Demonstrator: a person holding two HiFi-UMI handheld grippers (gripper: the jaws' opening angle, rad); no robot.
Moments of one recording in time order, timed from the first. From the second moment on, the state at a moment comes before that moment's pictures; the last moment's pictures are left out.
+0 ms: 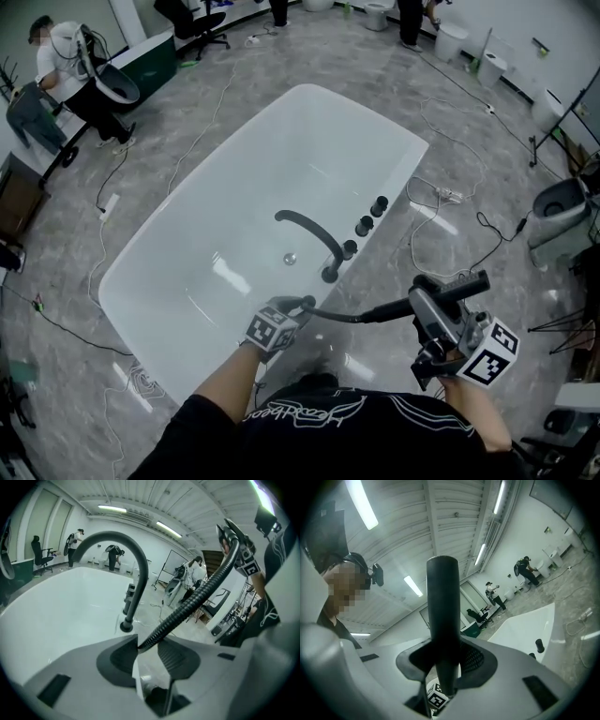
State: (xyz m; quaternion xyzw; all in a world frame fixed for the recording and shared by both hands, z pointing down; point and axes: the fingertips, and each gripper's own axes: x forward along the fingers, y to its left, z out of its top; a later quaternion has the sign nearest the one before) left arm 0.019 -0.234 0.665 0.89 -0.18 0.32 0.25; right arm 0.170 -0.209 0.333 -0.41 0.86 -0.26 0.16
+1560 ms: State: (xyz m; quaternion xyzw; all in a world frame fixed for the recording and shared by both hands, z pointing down) left arm -0.140 -0.192 0.409 0.93 -0.32 0.07 0.19; right arm 0.017 -0.311 0.597 -0.42 0.87 -0.19 -0.18
